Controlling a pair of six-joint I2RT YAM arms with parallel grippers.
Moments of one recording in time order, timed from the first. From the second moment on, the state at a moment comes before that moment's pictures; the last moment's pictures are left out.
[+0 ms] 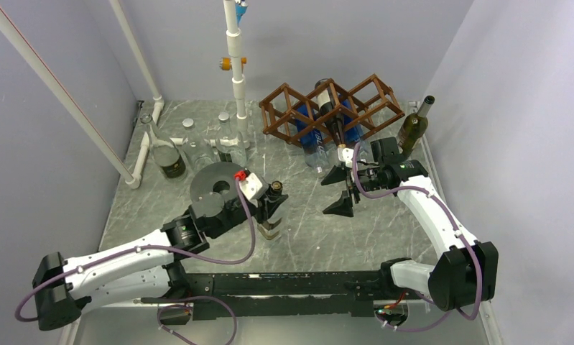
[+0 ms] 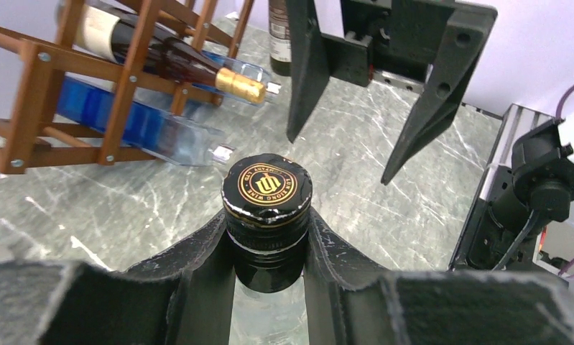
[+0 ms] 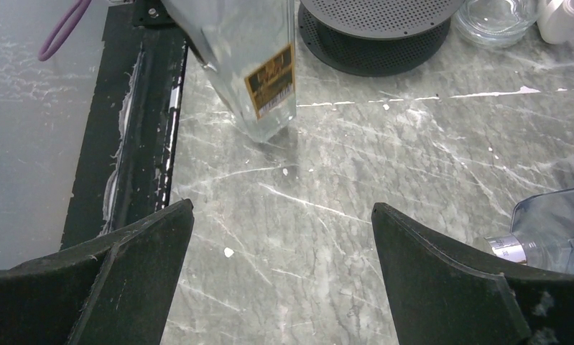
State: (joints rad) left arm -1.07 0.89 0.59 0.33 -0.09 -0.03; right arm 0.21 1.20 0.96 -0.81 -1.17 -0.94
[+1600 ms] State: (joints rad) left arm -0.39 0.68 0.78 -0.04 -0.74 0.09; right arm 0.21 1.21 0.96 -0.83 -1.16 -0.97
